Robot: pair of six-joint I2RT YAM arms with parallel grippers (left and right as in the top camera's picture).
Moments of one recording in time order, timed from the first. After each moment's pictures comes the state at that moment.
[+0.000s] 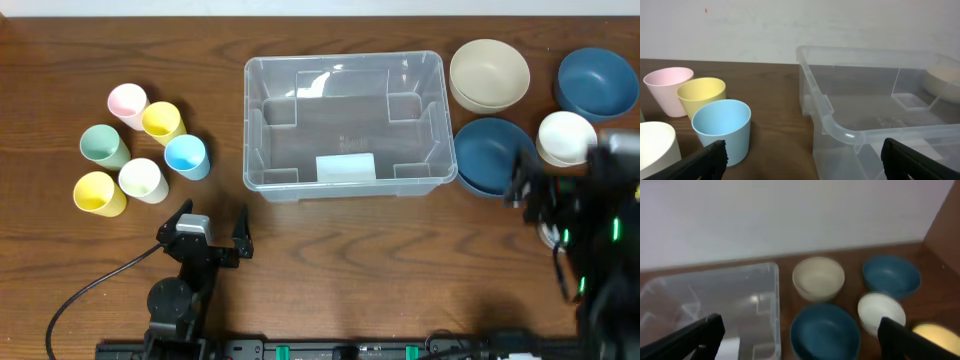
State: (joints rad) left arm -0.14 0.01 0.02 -0.11 0.02 -0.12; right arm 0.06 0.78 1.19 -0.81 0.09 0.17
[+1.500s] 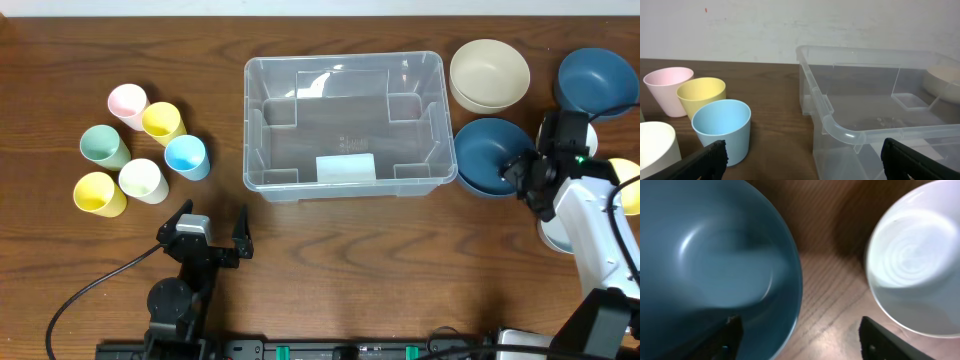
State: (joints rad) left arm -0.14 0.01 0.02 -0.11 0.02 -0.12; right arm -0.19 1.48 0.96 -0.73 0.15 0.69
